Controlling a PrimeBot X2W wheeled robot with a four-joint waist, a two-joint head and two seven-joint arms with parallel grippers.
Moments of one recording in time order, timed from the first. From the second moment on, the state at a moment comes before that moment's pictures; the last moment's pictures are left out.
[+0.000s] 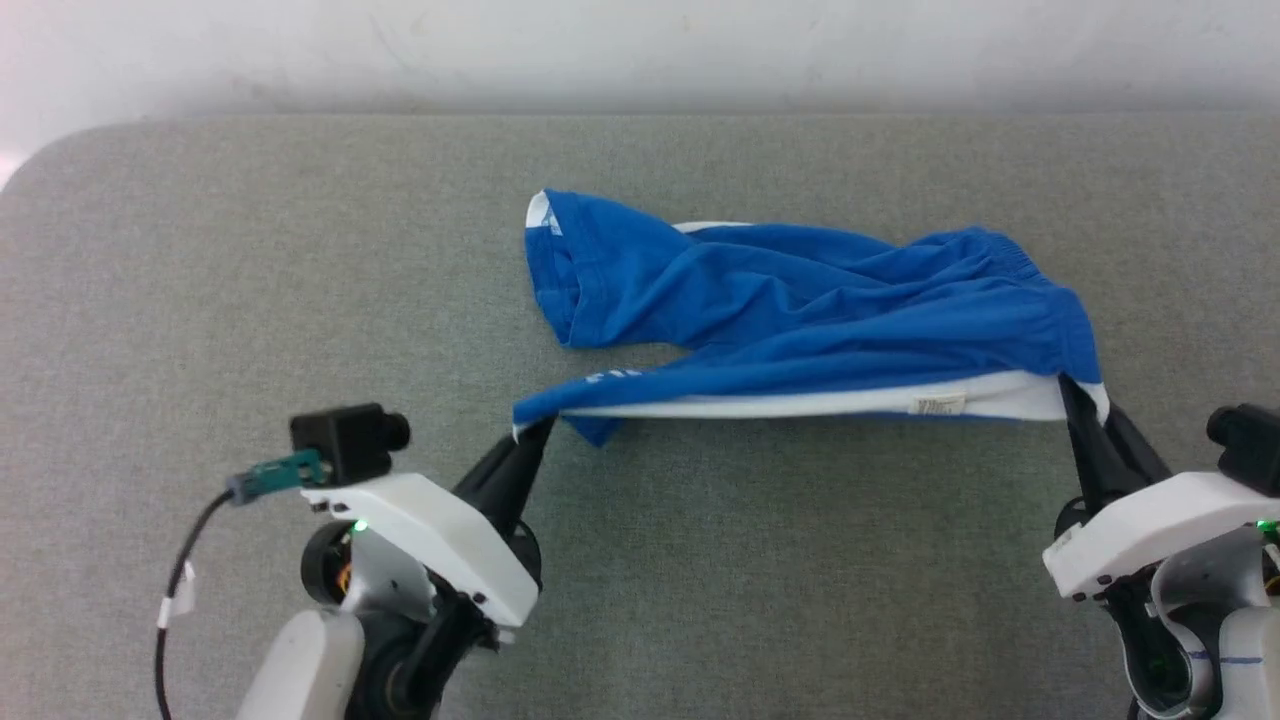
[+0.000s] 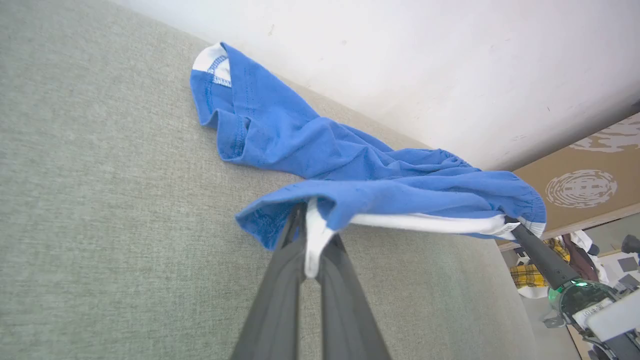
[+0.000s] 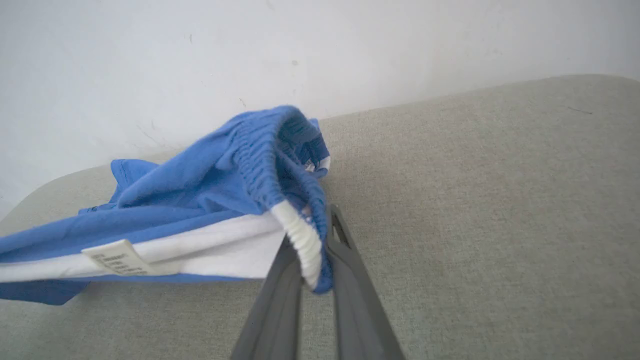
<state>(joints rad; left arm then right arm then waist) -0.14 0.18 -0.26 -0.11 -0.76 0.06 0.31 -0.10 -0.05 -0.14 0.00 0.32 0.13 0.18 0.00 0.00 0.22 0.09</state>
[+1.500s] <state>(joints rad) -1.22 0.30 -0.14 0.27 -0.63 0.20 0.35 -1.28 -0.05 0.07 0.42 0.03 0.13 0.30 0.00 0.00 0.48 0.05</state>
